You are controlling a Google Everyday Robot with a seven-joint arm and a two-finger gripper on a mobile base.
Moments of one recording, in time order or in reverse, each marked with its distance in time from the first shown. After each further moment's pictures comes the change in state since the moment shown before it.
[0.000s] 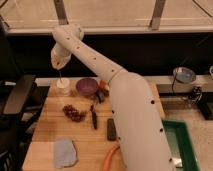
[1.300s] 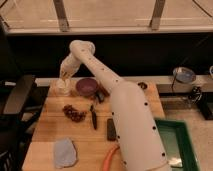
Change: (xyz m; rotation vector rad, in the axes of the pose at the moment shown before) arm -0.014 0.054 0.066 0.124 -0.164 0.074
